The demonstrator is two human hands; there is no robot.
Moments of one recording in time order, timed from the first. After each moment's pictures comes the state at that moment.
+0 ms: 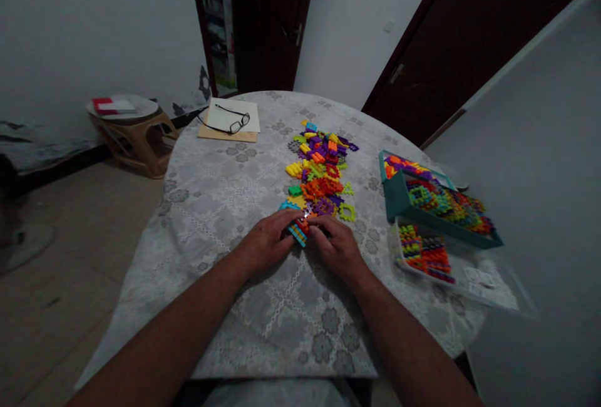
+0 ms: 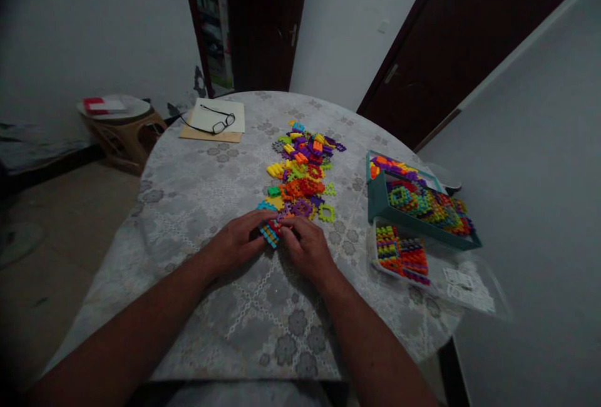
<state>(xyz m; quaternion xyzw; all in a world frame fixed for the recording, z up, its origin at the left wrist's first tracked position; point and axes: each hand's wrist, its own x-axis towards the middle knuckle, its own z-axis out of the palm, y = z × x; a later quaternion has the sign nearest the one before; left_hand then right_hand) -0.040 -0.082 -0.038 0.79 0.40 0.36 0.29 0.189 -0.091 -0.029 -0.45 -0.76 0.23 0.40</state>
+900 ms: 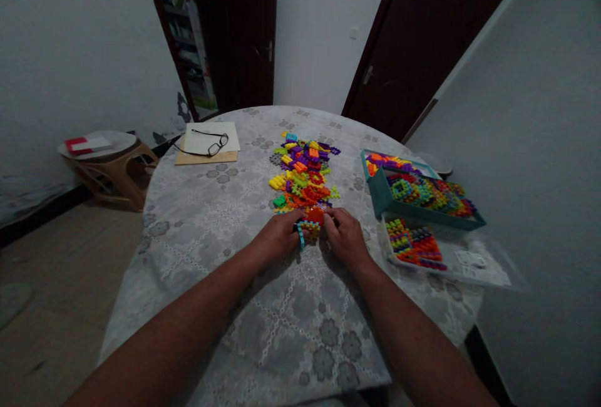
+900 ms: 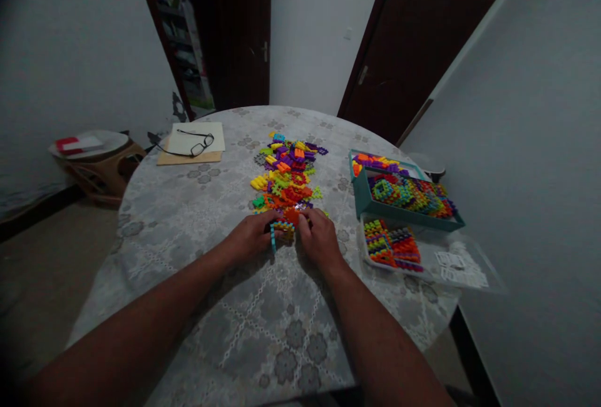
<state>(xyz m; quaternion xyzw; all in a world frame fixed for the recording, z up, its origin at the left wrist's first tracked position) 0.005 -0.033 -0.017 0.78 0.41 0.29 0.36 0.226 -0.061 -0.037 -0.58 -0.69 0.09 0.42</state>
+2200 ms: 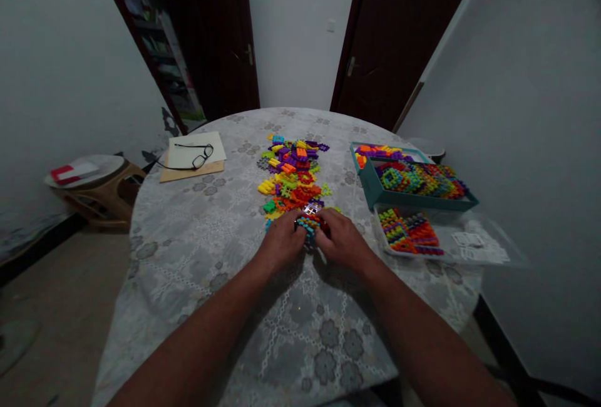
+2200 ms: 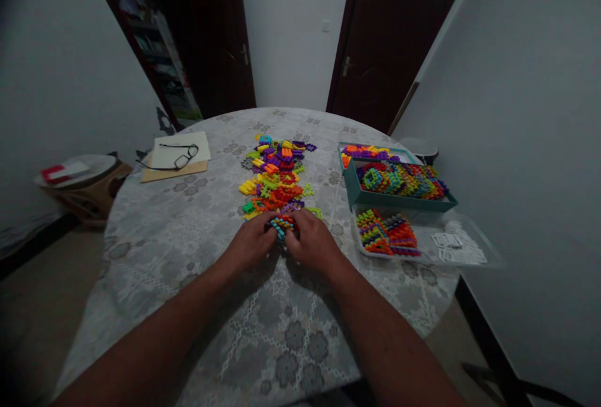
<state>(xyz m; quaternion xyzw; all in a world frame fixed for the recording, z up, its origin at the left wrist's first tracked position) 0.038 -0.036 -0.017 0.78 0.45 0.31 0.30 0.229 -0.079 -0.016 -0.54 -0.76 0.12 0.34</state>
